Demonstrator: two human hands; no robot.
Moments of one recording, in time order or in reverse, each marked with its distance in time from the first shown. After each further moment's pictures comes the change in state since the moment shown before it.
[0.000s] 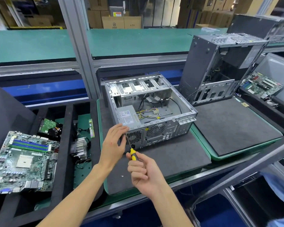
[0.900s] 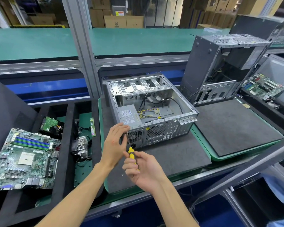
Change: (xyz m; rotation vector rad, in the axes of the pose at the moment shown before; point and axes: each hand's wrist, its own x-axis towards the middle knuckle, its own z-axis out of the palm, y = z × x) left_hand -0.002 0.000 0.004 -0.010 0.022 -0.012; right_hand 0.002 -0.001 0.009 -0.057 0.018 0.029
